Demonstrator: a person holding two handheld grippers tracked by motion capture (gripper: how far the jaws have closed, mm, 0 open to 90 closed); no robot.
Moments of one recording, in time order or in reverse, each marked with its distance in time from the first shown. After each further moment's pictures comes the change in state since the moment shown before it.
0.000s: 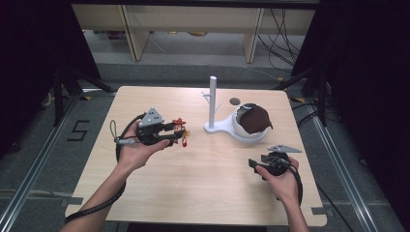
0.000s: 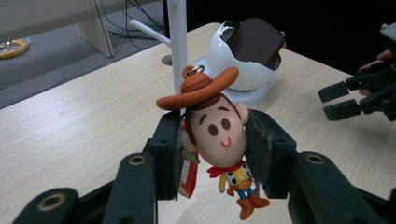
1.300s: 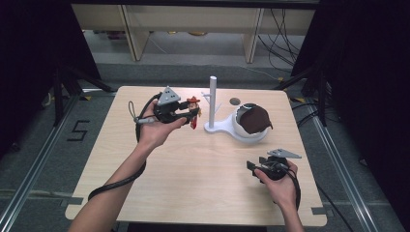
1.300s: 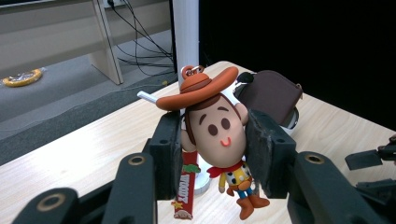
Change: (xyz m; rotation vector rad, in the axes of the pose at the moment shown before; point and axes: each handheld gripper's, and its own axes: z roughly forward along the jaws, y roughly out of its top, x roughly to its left) left arm 0.006 0.050 0.044 -0.083 0.035 0.014; right arm 0.006 -0.012 -0.001 -0.044 -0.001 0.009
